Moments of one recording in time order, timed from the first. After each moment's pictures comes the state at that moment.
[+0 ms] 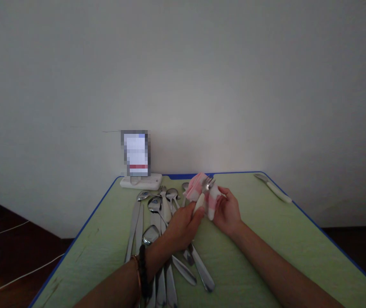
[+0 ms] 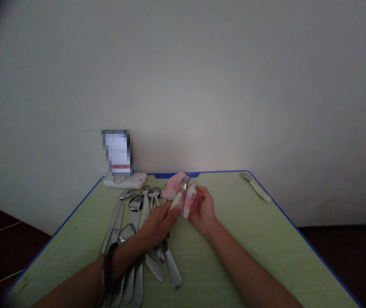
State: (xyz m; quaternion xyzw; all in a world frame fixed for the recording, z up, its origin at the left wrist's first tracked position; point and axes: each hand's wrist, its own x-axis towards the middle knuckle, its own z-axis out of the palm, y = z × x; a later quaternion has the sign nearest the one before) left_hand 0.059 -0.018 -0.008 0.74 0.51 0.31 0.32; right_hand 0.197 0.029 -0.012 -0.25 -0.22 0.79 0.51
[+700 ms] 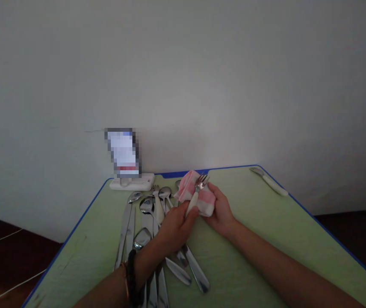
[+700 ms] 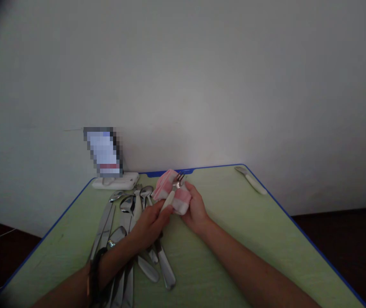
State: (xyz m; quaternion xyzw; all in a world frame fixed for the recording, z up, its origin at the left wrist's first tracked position) left_hand 0.063 -0.014 -0.013 0.73 0.52 0.31 0.31; right_hand 0.191 0.032 -0.021 -0.27 -0.20 0.79 0.51
